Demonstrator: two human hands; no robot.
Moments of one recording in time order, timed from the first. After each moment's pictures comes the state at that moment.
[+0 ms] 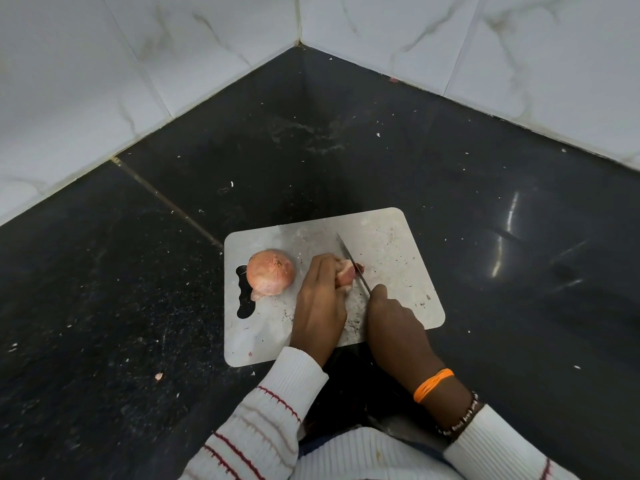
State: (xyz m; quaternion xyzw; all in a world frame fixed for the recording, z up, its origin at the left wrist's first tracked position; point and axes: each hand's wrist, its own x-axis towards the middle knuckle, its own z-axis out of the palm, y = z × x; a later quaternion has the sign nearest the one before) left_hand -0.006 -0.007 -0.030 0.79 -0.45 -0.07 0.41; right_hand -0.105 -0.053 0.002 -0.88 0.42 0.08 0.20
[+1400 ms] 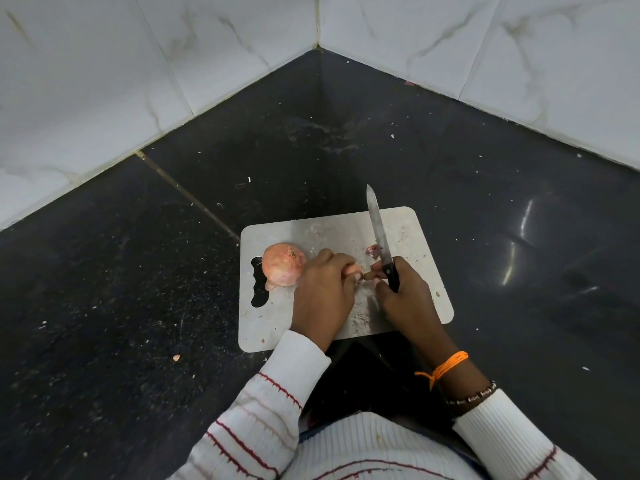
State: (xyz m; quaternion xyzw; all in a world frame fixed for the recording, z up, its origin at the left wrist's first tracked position) left_hand 0.004 0.000 -0.007 0.83 -0.44 -0.09 0.33; right_hand -0.099 -0.077 -0.011 -0.75 0.44 -0.18 0.45
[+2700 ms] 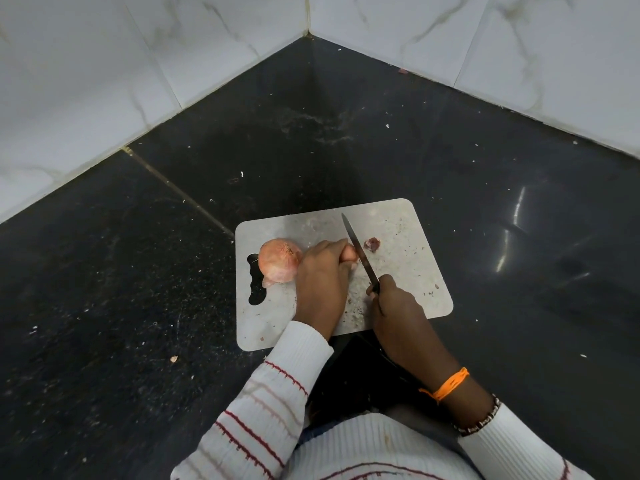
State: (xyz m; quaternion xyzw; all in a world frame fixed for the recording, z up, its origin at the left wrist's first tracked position) left_hand 0.008 -0.013 -0.006 0.83 -0.42 -0.08 0.35; right_hand -0.108 -0.045 0.006 -0.84 0.42 0.00 0.34
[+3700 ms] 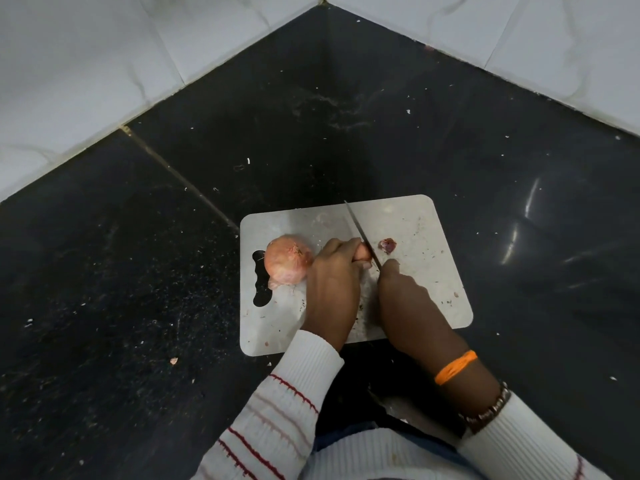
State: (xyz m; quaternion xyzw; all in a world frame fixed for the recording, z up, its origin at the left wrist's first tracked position) left_hand 0.010 -0.016 -0.008 0.83 -0.41 -0.08 0.36; right_hand -0.081 -0.061 0.021 -0.86 0.41 0.10 0.28
